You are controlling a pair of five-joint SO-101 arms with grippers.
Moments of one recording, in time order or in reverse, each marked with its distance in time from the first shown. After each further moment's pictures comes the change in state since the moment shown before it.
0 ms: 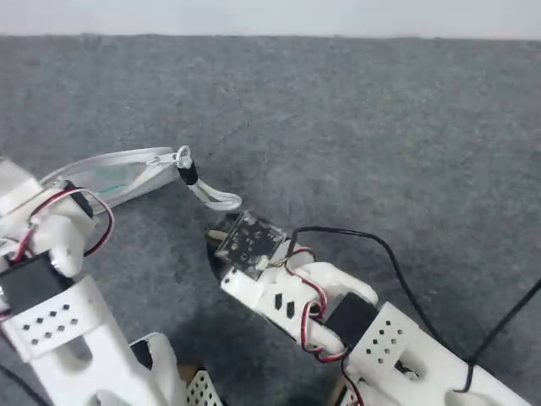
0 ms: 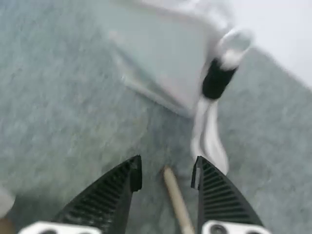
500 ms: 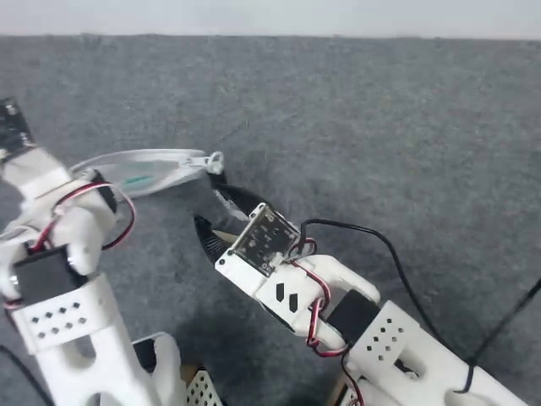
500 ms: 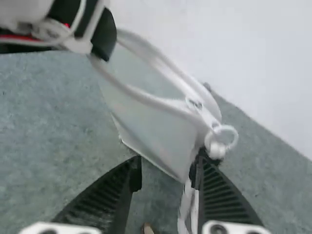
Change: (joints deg) left arm 7.3 0.0 -1.0 0.1 0.0; right arm 2.5 0.0 0.4 -15.1 0.0
